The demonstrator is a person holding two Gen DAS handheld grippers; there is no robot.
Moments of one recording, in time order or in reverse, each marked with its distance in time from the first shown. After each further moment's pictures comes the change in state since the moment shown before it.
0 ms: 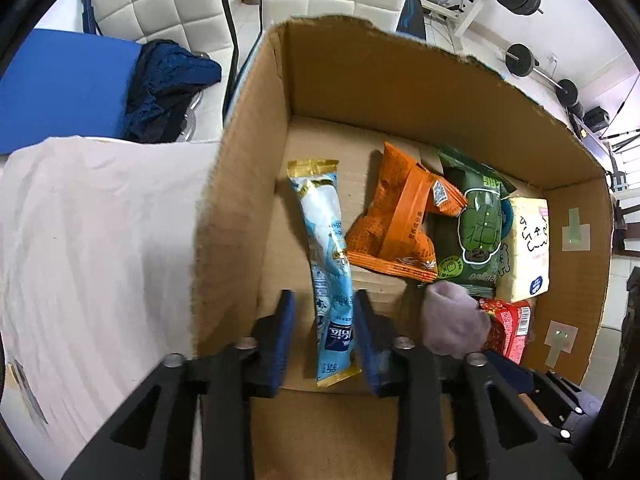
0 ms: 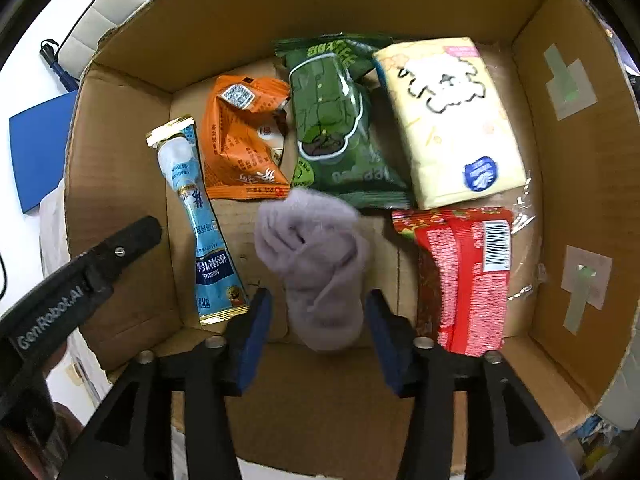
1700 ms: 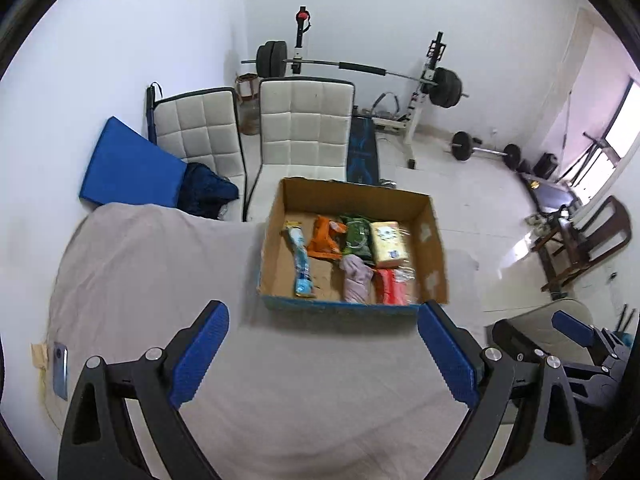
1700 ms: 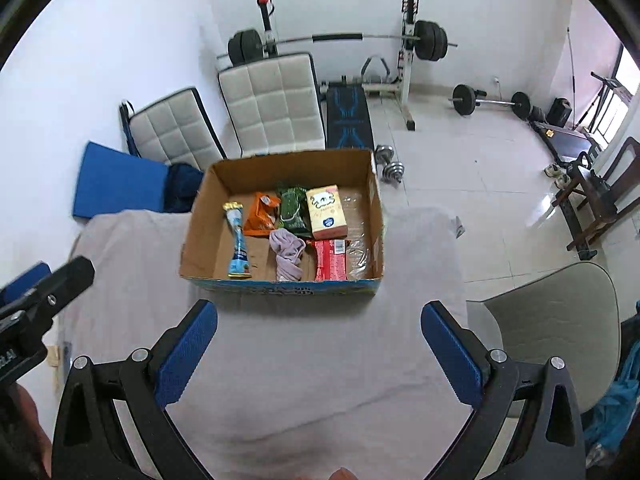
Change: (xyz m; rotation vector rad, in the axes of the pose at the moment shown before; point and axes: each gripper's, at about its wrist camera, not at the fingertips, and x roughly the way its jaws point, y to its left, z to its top) left arm -0.288 -0.041 -0.229 0.067 -0.484 -0.037; right arm -0.301 -0.040 -0.244 -0.101 -0.578 -0.105
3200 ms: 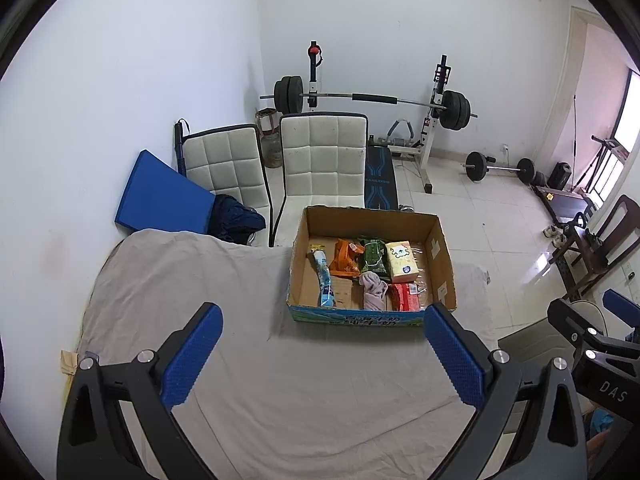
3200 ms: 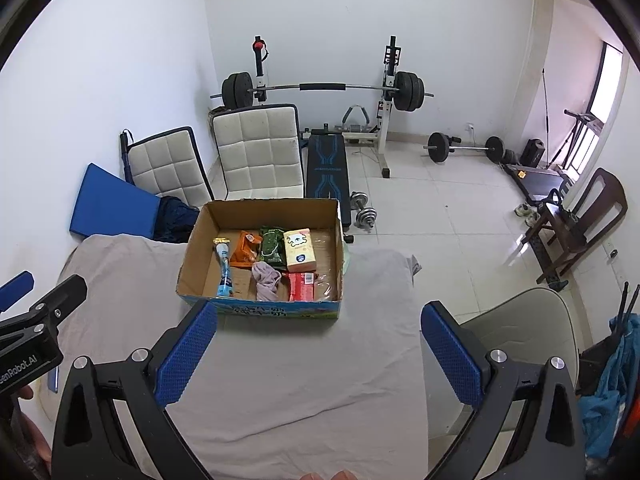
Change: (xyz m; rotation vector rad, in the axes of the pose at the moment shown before) left arm -0.056 -0.011 -0.021 0.037 -0.121 0.108; right arm -0.095 -0.003 -0.012 -0.044 -0.142 -0.096
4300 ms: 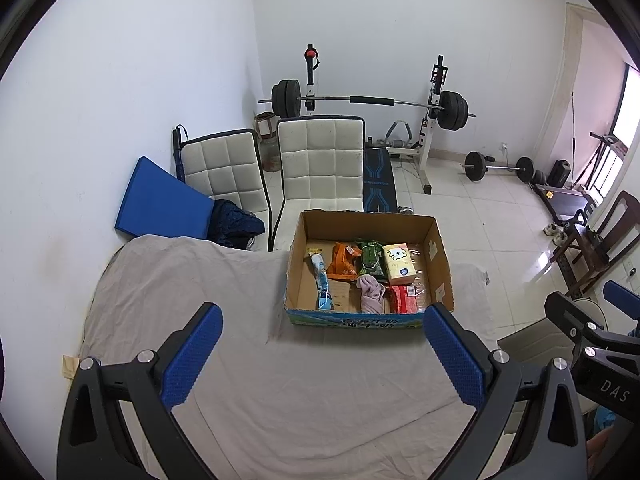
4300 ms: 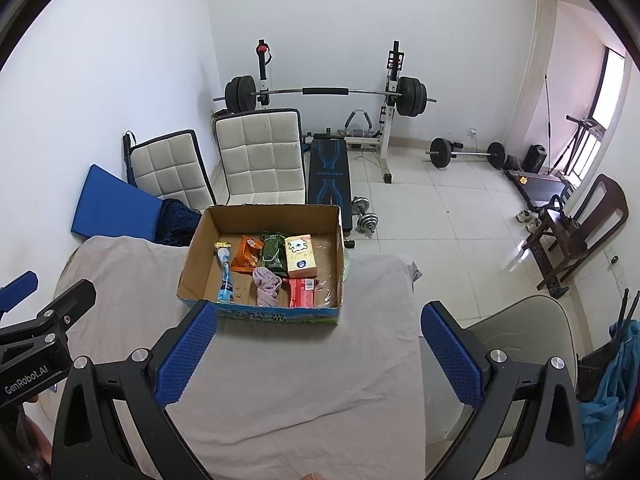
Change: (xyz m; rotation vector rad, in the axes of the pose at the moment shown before) left arm 0.000 -0.007 0.001 0.020 -0.008 0.003; right arm -0.006 -0.008 0.005 -0.022 -0.025 0.017
